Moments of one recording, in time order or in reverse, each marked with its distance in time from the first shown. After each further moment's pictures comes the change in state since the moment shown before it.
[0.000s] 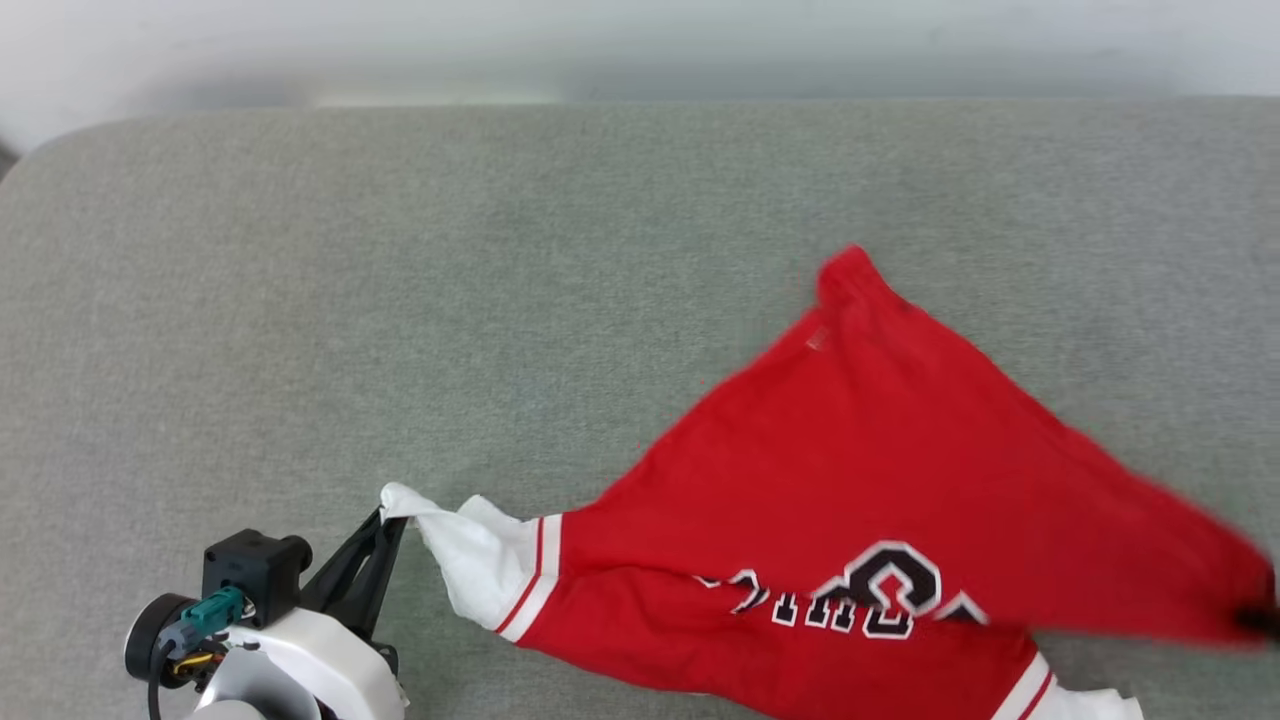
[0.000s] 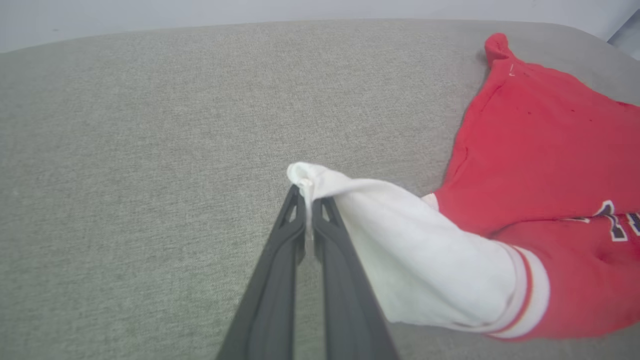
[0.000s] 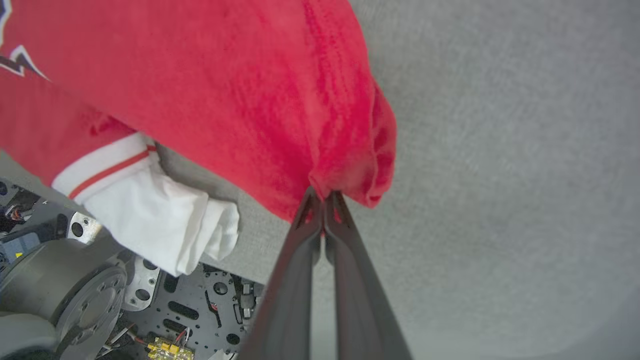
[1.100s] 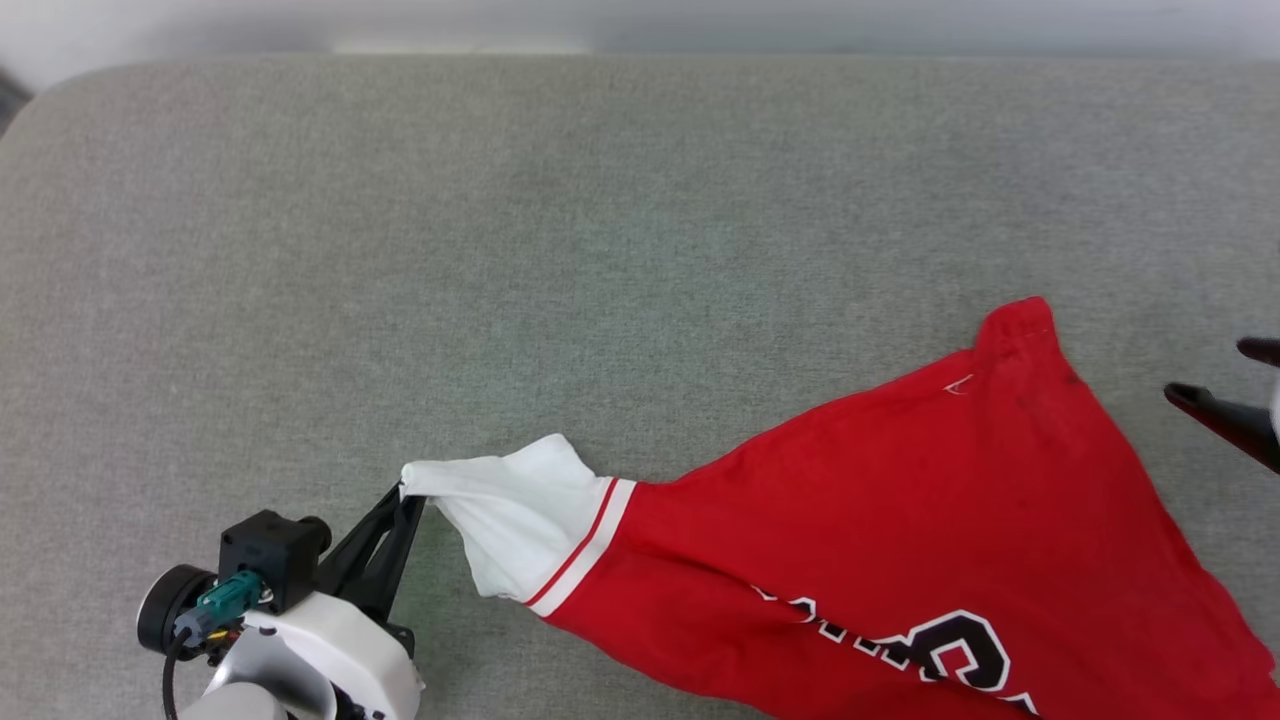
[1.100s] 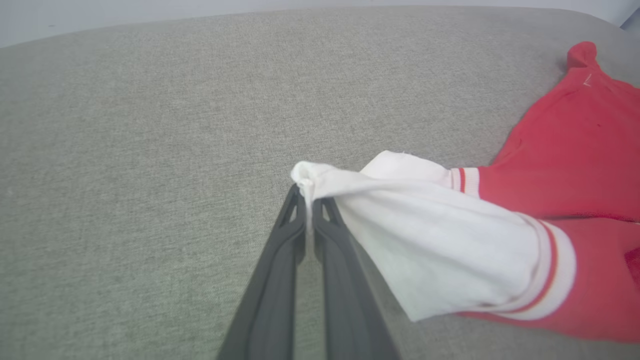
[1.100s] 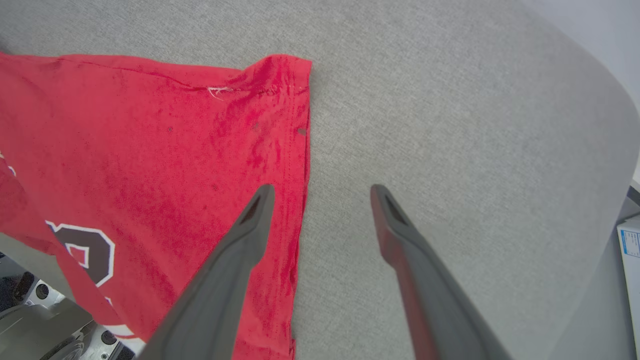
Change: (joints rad) left arm -0.027 0.007 -0.019 -0.047 0.033 0.023 0.018; right arm -0.311 0.034 0.038 -0.097 -0.041 0.000 0.078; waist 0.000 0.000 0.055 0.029
